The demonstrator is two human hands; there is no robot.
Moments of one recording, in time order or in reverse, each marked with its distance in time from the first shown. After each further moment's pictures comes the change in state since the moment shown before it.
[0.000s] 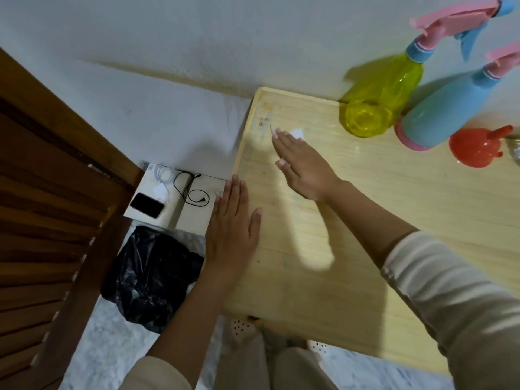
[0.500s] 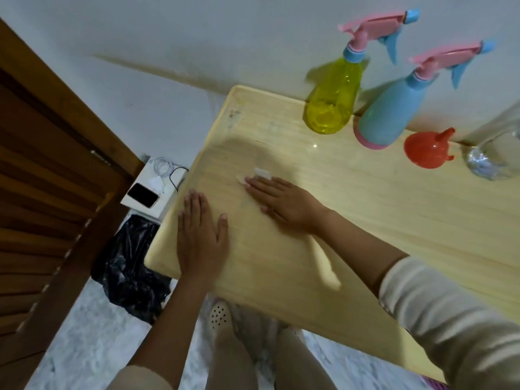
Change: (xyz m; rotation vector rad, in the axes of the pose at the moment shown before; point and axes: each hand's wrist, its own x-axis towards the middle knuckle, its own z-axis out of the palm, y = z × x) left_hand -0.059 0.059 0.018 0.003 0.108 -0.334; right_hand -0.100 0.022 -0.003 -0.134 -0.236 -0.344
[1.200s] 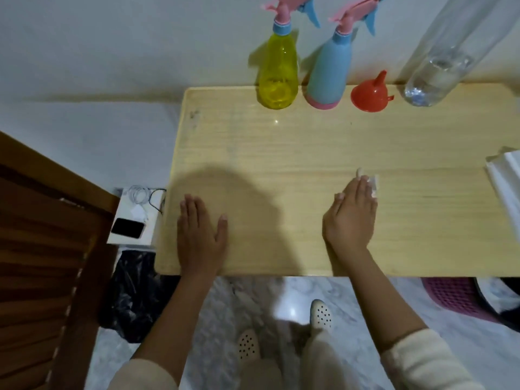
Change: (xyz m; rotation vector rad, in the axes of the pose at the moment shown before) left_hand -0.010 -0.017 -0.015 0.021 -0.145 0.220; right_hand -0.116 -0.077 0.055 0.219 0.707 1.426
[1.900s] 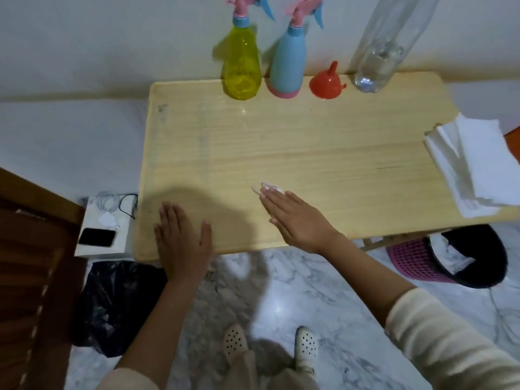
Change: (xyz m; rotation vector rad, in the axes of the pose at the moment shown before) left_hand -0.041 -0.005 0.005 0.022 0.003 0.031; right_hand -0.044 0.012 -0.023 -0.230 -0.469 -0.868
